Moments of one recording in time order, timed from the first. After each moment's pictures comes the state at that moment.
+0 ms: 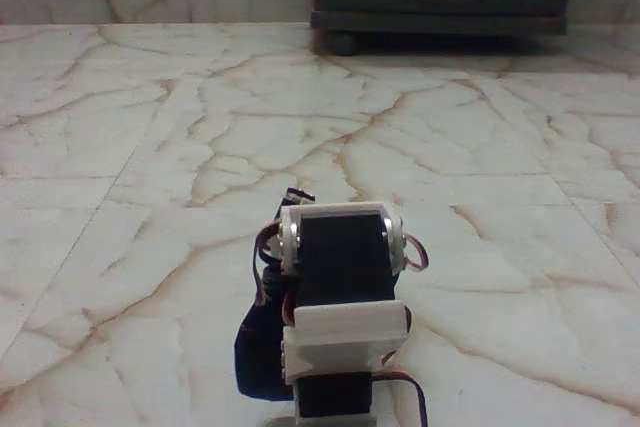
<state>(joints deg) -4.9 134.2 164.3 -6.2 -64.3</state>
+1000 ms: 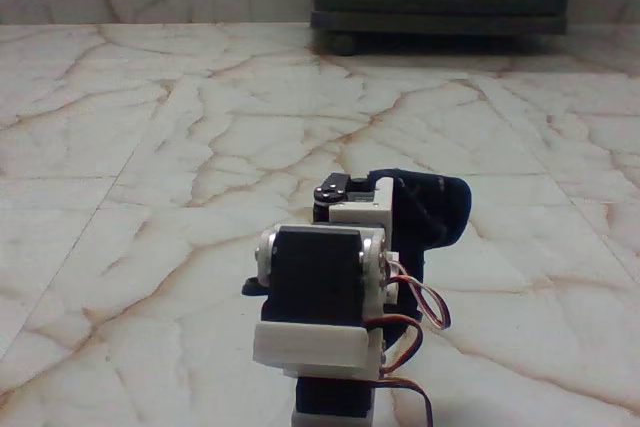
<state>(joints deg) 6.8 137.5 176.5 -43.3 -90.2</state>
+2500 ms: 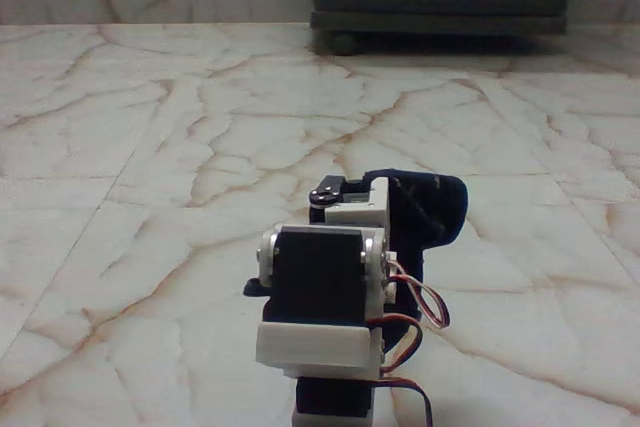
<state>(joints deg) 5.9 137.5 176.5 -42.9 -93.2</state>
